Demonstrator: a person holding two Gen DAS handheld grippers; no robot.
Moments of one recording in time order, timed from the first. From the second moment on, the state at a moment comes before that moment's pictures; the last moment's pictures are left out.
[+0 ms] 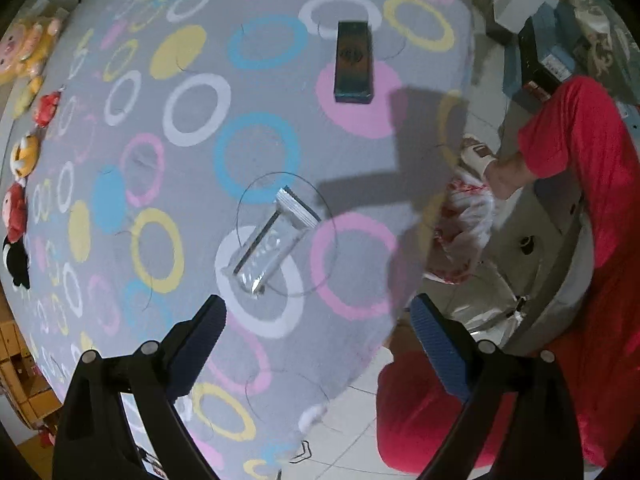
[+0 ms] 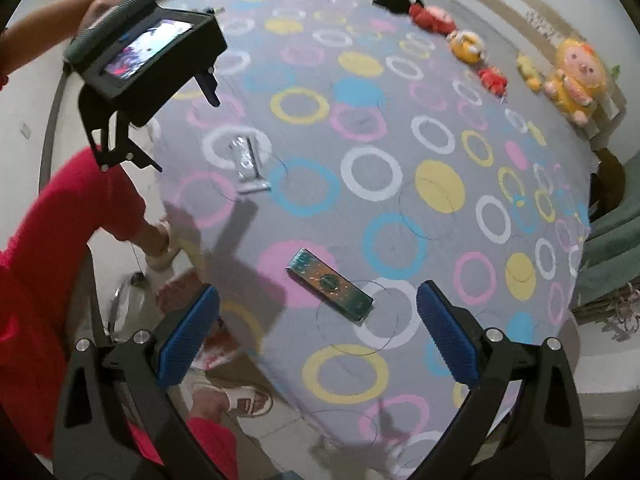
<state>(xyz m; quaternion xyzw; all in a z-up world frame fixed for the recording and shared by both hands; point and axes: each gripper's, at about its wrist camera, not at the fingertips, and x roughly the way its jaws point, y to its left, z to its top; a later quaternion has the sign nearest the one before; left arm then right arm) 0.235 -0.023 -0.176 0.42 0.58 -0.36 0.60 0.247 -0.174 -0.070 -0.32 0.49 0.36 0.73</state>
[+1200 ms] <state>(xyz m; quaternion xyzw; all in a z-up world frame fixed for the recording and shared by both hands) 0.287 0.016 -0.281 0.36 0.60 -0.39 0.60 0.314 -0.167 -0.262 -0.35 0.63 0.36 0.58</state>
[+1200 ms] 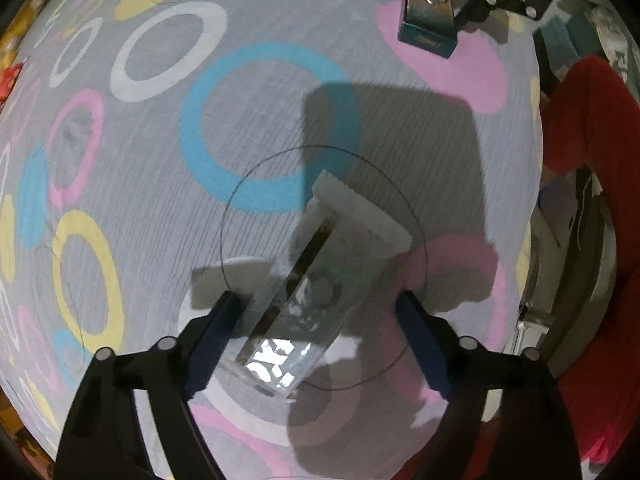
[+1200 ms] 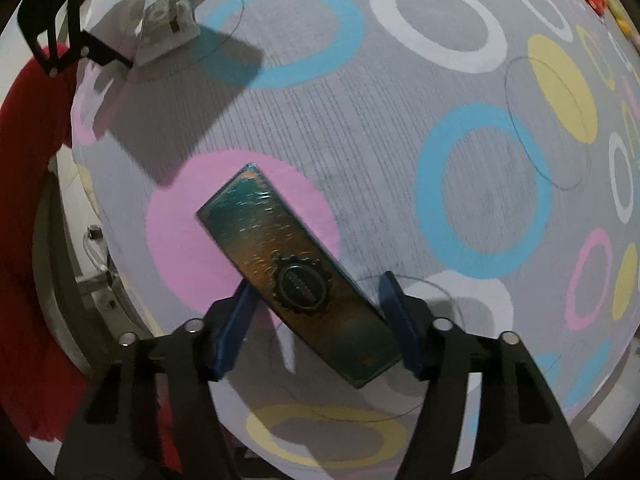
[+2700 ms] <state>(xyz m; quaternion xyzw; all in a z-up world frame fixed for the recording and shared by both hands) 0.196 0.035 -0.134 0.10 0.52 -0.10 0.84 0.199 -0.178 -0.122 -0.06 0.51 0.14 0.84</state>
